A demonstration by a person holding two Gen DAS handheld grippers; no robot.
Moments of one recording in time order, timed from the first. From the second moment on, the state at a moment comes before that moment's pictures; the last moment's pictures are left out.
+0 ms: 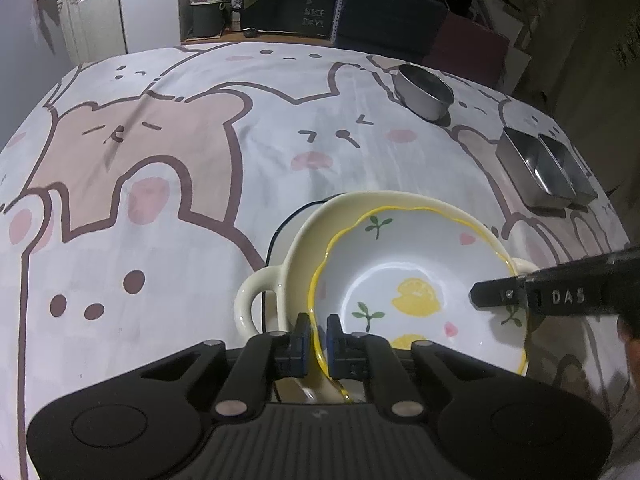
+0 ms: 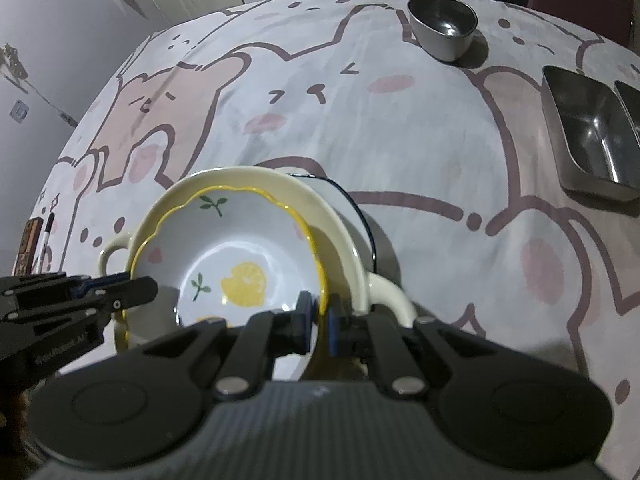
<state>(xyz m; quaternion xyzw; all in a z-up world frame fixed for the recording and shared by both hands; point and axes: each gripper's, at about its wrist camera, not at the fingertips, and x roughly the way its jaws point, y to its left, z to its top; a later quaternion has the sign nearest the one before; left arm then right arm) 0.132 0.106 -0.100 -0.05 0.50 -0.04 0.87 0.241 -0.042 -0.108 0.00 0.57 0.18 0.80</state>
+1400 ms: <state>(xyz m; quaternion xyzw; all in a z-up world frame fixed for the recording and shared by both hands) 0.131 0.110 -0.090 -0.07 0.49 -0.03 0.87 0.222 -0.052 -0.086 0.00 0.54 0.20 0.82</state>
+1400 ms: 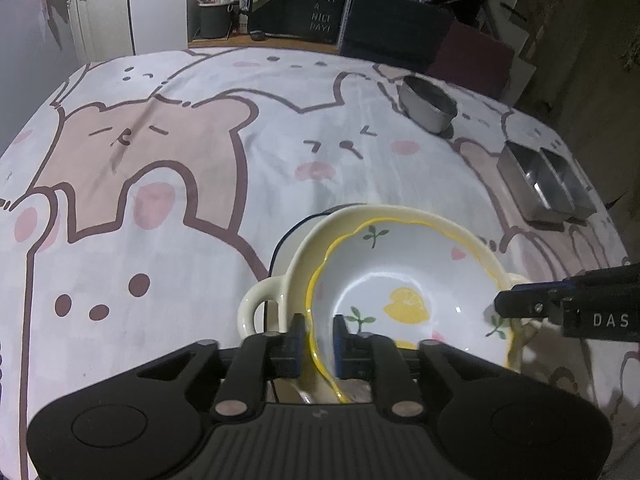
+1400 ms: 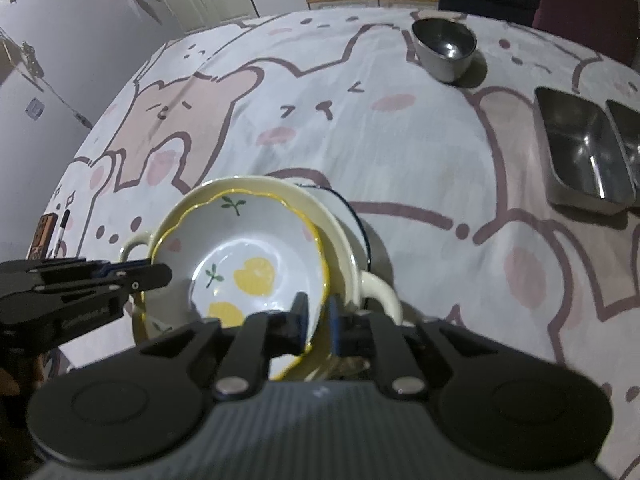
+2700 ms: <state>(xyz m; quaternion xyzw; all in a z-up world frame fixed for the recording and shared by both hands) 0.164 -0.023 -0.050 -0.01 0.41 -0.10 0.91 0.180 -0.193 -0.035 0.01 0.41 0.09 0.91</state>
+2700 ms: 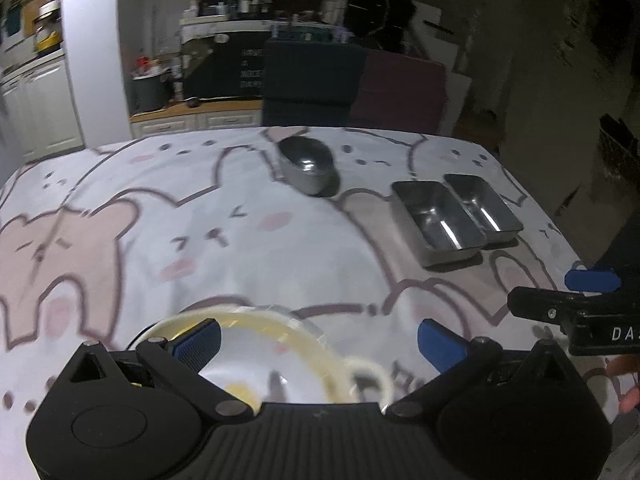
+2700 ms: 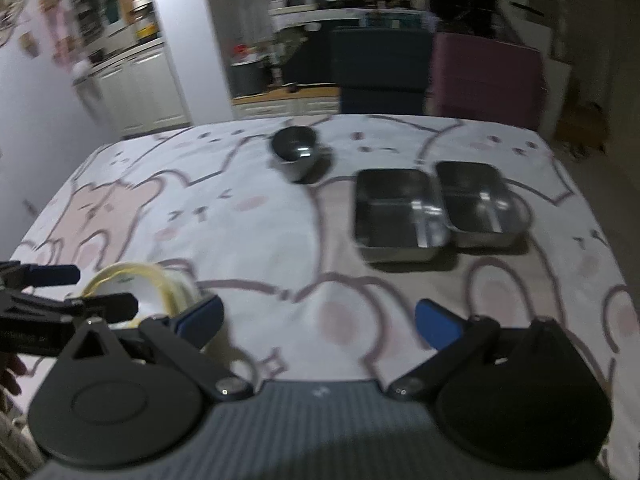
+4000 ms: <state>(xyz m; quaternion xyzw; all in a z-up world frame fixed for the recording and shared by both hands) 0.334 -0.084 -0.081 -0.01 0.37 -0.17 0.91 0.326 -0.254 -0.132 0.30 0.49 -0.09 0.81</state>
